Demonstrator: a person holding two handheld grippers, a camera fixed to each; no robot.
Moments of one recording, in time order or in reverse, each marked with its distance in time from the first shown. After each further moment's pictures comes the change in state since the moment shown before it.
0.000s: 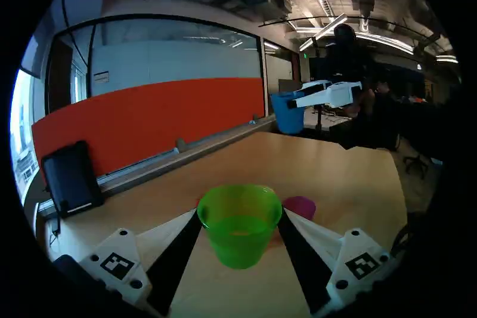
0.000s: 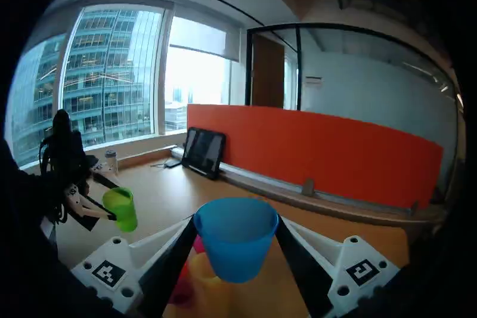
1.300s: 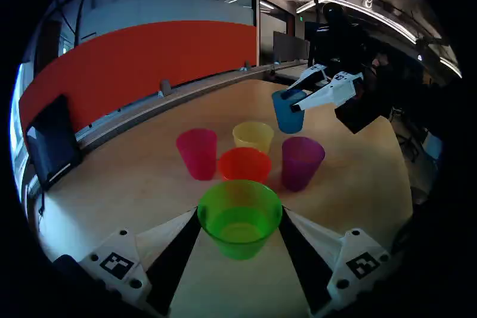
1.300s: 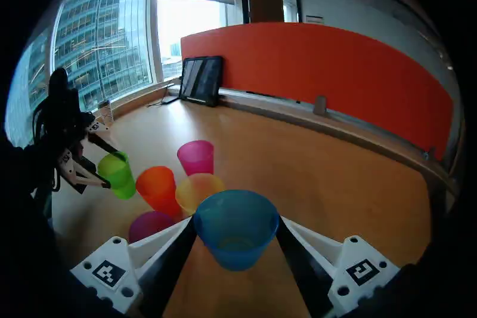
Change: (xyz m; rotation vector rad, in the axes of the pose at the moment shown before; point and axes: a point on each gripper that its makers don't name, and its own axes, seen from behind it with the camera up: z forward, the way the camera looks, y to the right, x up) left arm -0.102 0.015 0.031 -0.077 -0.265 -0.032; right arm -0.155 0.001 0.022 0.036 -0.322 0.082
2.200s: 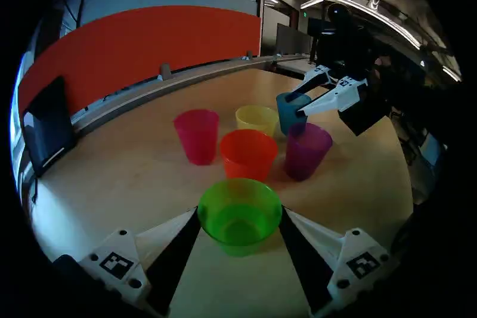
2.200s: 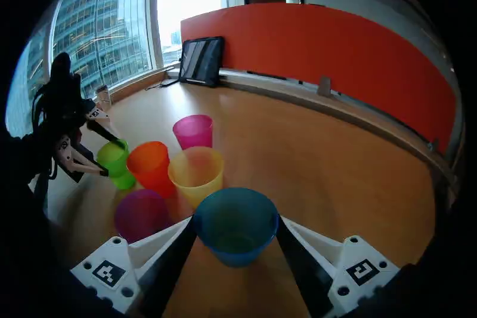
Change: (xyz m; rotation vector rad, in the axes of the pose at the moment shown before) left arm -0.022 -0.005 0.013 -0.019 -0.046 -0.044; right arm -0.036 0.001 0.018 0.000 -0.073 -0.006
